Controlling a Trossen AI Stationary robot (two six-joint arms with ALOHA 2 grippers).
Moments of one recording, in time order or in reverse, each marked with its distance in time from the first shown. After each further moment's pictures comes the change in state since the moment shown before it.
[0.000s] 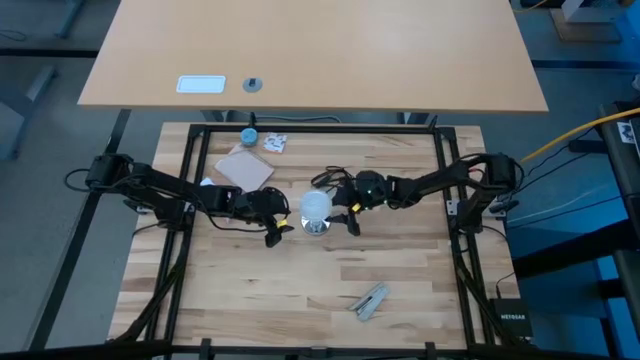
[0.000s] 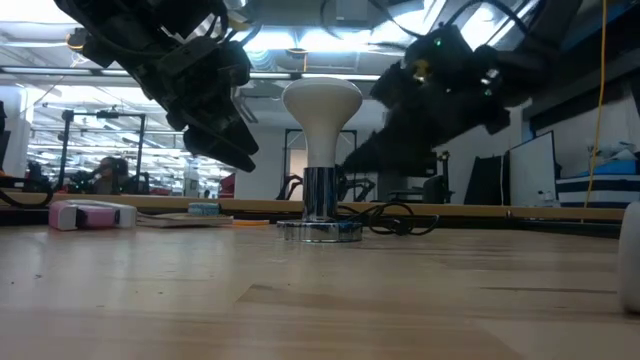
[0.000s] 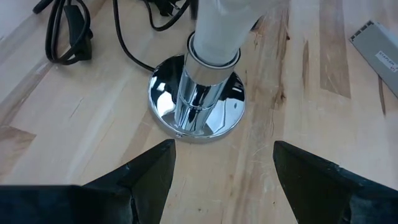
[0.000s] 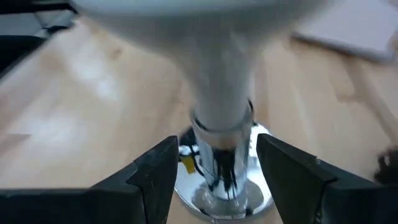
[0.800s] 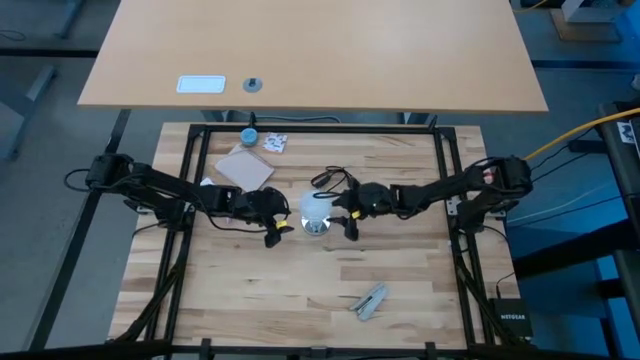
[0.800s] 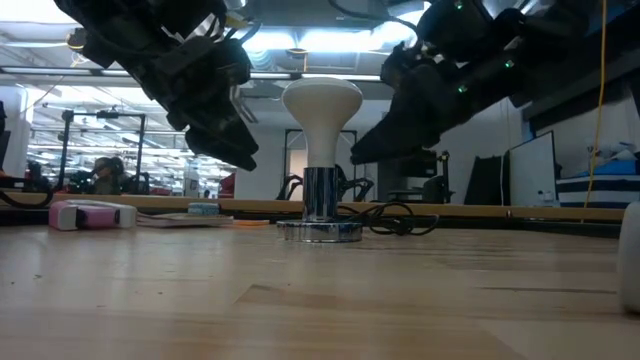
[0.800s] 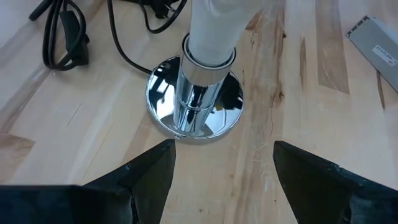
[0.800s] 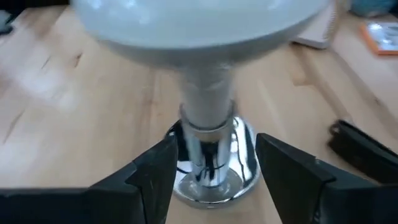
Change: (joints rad) left arm 0.001 0.000 0.000 0.004 0.006 0.036; right arm 0.129 -0.108 0.001 -0.146 0.332 0.117
